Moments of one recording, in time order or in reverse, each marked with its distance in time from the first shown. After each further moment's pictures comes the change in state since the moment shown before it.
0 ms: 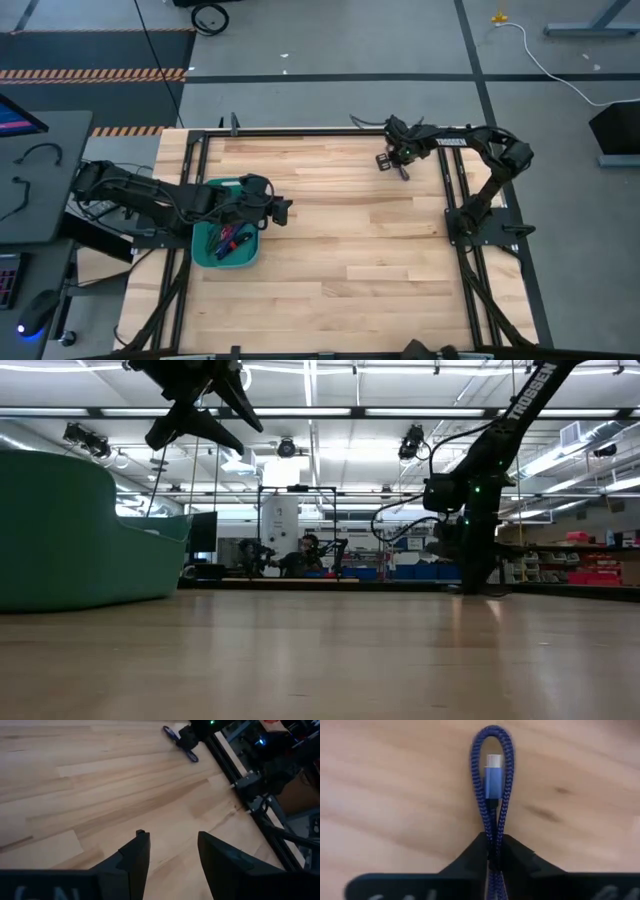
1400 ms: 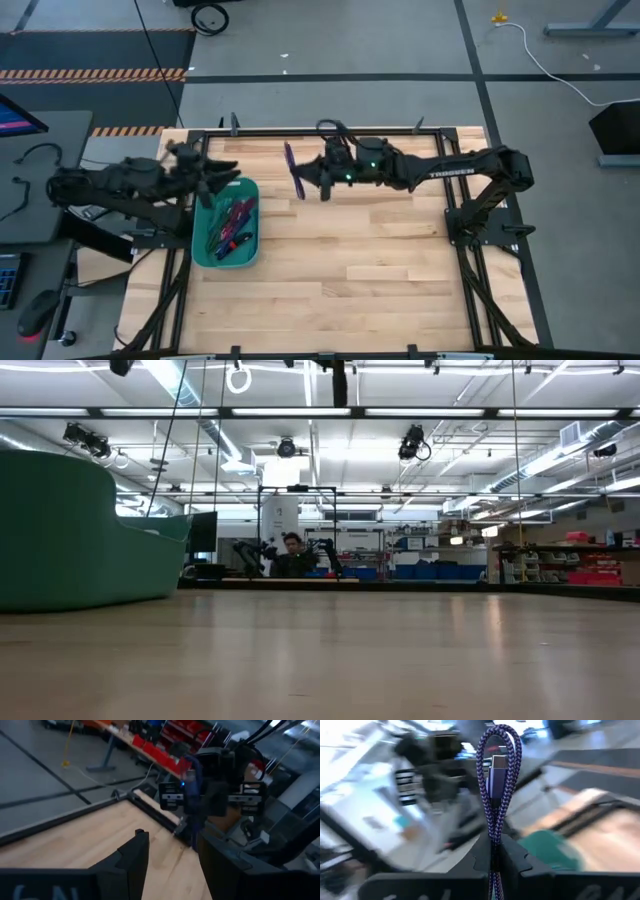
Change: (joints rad) left arm -0.002 -0.593 0.000 -0.030 0.004 0.552; right arm 0.732 -0.072 0.427 0.839 -0.130 0.154
